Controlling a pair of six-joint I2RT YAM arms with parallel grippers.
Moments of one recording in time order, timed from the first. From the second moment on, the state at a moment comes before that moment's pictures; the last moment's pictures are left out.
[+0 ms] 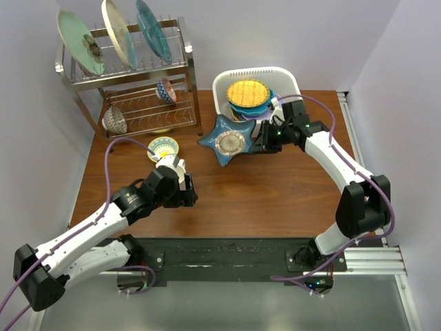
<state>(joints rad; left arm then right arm) -0.75 0.89 0.70 -0.65 -0.18 -0.72 0.30 1.57 1.29 -0.60 -0.52 0.42</state>
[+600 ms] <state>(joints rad) -0.75 0.85 0.70 -0.66 -0.18 -0.72 0.18 1.73 1.51 -0.54 -0.56 0.53</state>
